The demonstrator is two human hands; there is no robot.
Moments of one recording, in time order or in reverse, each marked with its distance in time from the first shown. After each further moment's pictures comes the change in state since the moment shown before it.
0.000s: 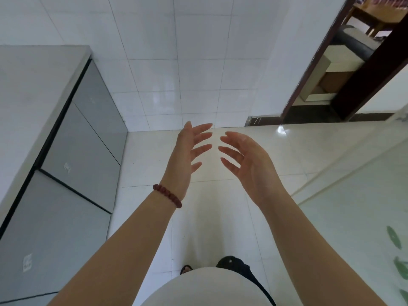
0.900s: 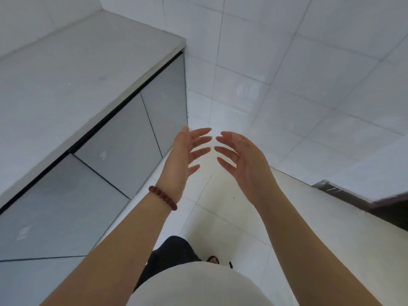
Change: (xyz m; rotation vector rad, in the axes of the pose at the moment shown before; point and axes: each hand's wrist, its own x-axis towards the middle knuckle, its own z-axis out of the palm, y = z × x) left_hand 0.255 0.045 -0.086 -0.133 0.564 0.009; right_hand 0.345 0.006 0.097 -0.102 -0.529 0.264
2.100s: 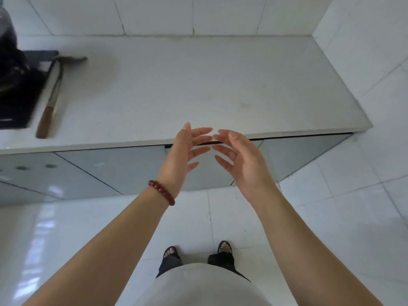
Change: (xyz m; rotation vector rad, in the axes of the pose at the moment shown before) left_hand 0.151 0.063 -0.188 -0.321 0.852 0.059; right_hand 0.282 0.021 0.239 -0.221 -0.913 0.363
